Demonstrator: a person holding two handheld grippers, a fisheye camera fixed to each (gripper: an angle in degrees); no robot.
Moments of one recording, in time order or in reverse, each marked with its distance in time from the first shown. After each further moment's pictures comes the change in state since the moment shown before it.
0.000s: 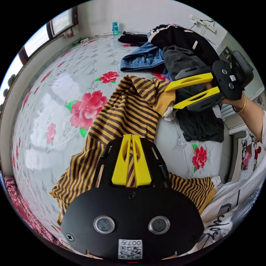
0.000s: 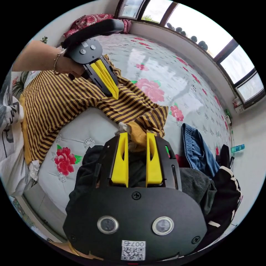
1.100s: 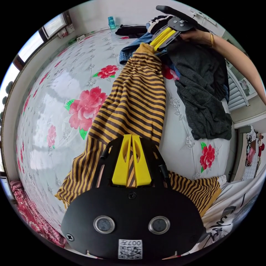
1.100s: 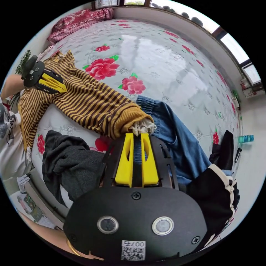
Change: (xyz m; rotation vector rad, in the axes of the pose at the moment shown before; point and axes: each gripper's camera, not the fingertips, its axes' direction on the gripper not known) left arm 0.000 -0.025 0.023 -0.075 -0.044 0.026; right arm 0.185 0.031 0.011 -0.197 -0.140 0.038
